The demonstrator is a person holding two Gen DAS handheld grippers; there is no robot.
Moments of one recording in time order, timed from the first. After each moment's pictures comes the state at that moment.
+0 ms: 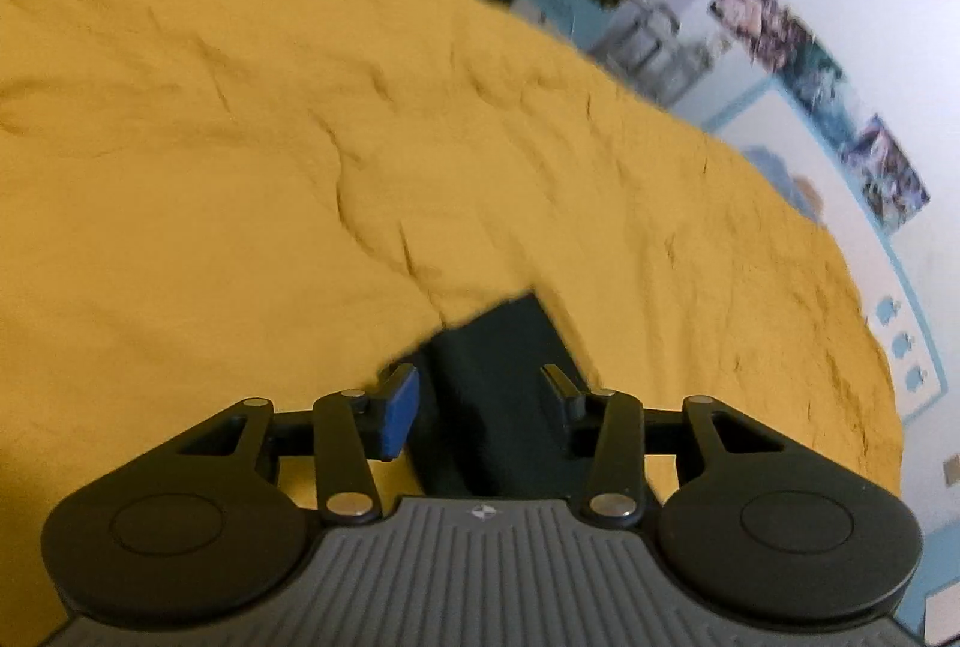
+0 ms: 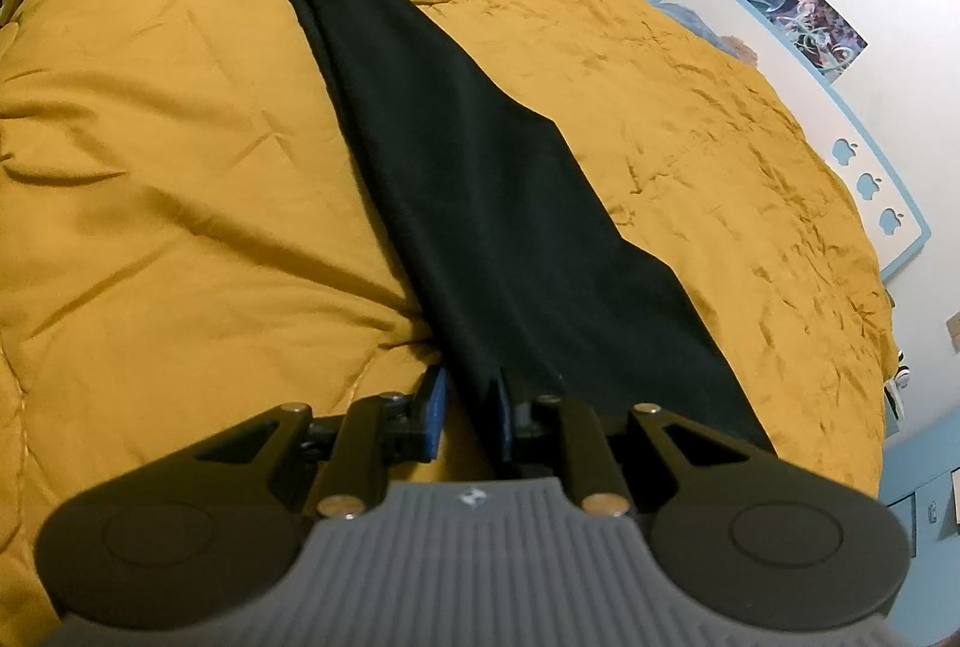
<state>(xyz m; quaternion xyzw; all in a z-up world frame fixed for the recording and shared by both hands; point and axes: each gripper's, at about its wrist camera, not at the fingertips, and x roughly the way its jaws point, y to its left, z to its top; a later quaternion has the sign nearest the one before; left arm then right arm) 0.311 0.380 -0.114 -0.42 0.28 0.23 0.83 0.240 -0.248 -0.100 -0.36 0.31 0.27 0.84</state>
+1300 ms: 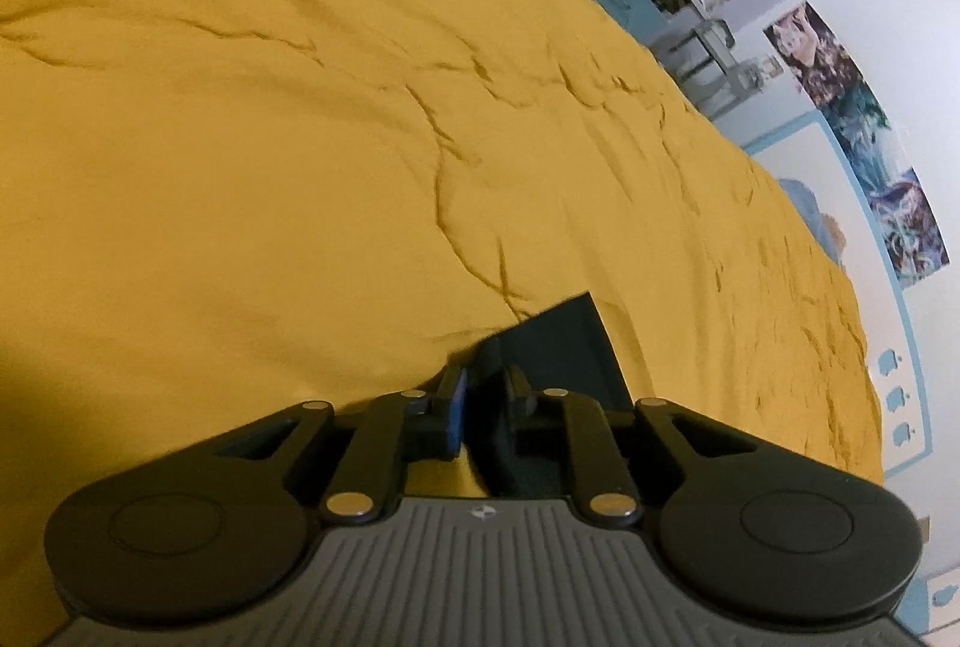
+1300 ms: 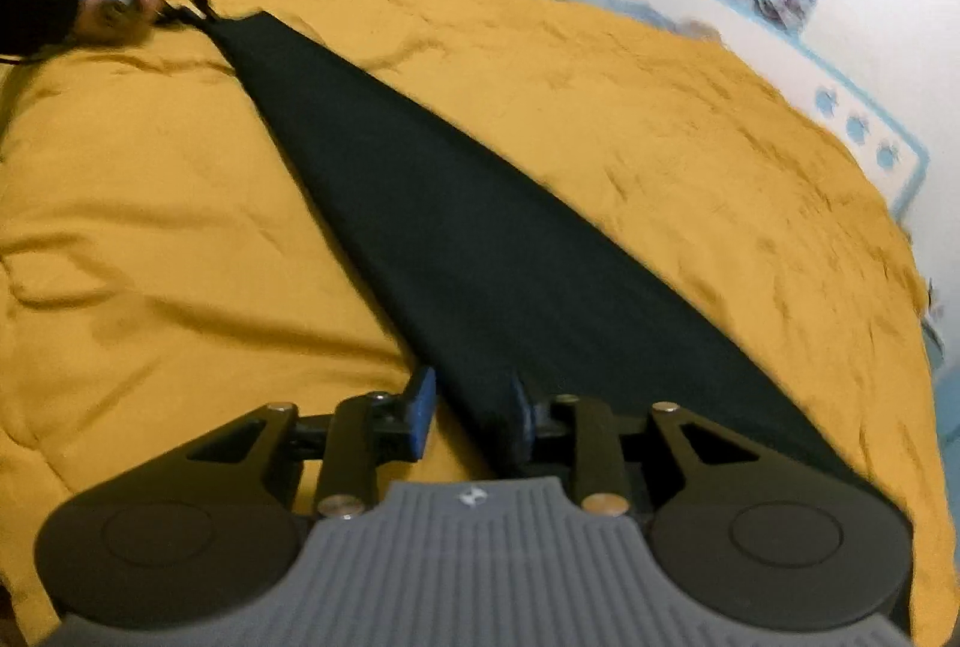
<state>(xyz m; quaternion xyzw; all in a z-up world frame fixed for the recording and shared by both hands) 0.291 0.415 -0.135 -0.48 0.26 0.25 0.80 0.252 -0.270 -0.105 -0.24 0.37 0.26 0.86</state>
